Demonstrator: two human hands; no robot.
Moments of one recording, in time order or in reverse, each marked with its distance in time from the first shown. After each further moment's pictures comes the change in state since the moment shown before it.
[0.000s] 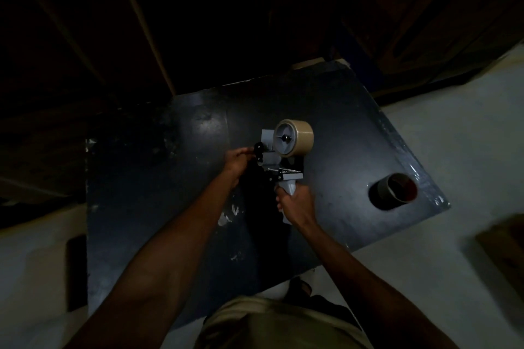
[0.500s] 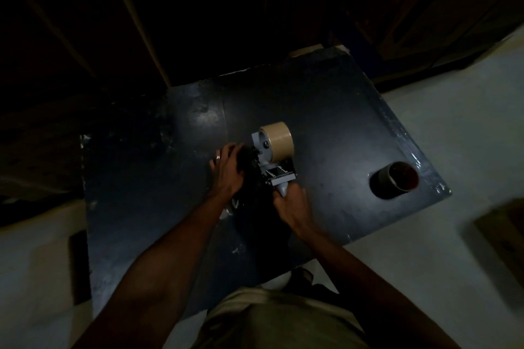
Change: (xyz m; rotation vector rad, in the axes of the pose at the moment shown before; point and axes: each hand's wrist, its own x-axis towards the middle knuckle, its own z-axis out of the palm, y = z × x) left_hand -0.028 -0.037 -0.037 1.072 0.128 0.548; right_hand -0.027 -0.004 -0.006 -0.545 -0.048 -0.061
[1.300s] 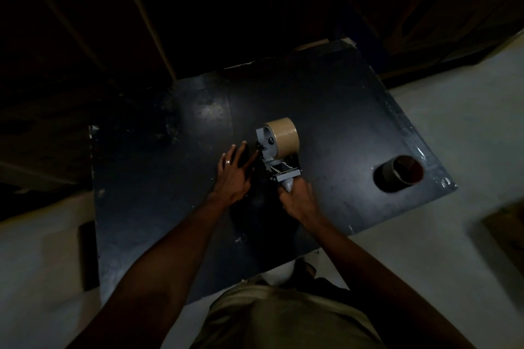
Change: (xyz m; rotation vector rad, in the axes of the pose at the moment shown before) left_hand -0.025 -0.019 0.017 0.334 -0.141 0.211; right_hand 0.026 0.038 0.033 0.054 -0.045 0.037
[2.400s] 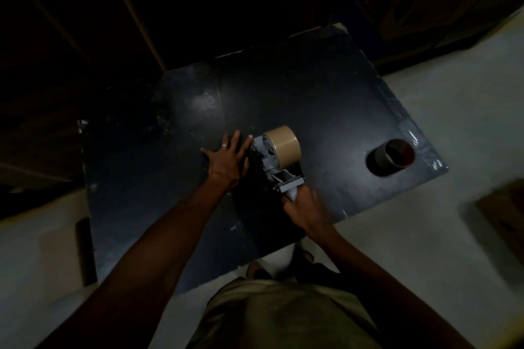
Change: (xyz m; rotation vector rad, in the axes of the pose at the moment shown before) left_hand 0.006 0.022 -0.026 0.269 -0.144 -0.065; right_hand -0.051 0.023 -0.023 -0.095 -0.019 -0.032
